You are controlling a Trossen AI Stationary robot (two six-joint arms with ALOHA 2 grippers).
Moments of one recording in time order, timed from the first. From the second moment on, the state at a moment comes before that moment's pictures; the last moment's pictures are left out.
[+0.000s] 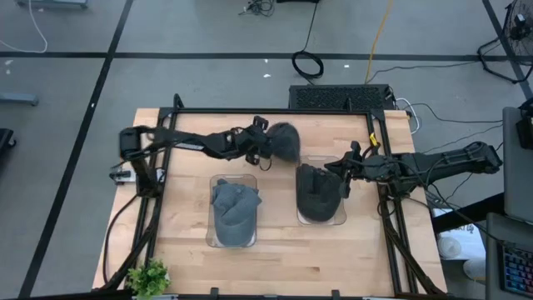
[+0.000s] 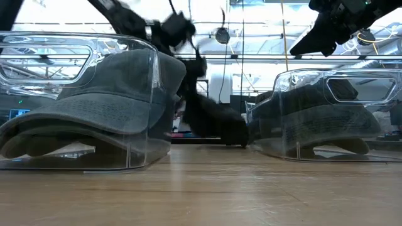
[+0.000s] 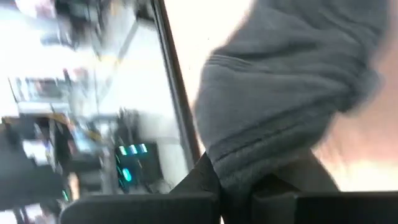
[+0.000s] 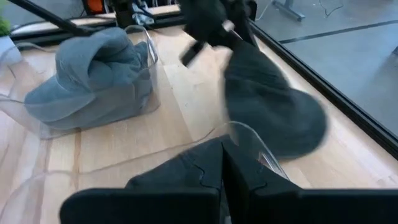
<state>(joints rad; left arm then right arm) 0.24 1.78 1.09 0.05 -0.40 1.00 0.15 0.71 0.58 -0.35 0.42 0.26</state>
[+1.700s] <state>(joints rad) -0.10 1.33 1.13 0.15 -0.60 1.23 -0.29 1.33 0.58 0.86 -0.61 0.56</state>
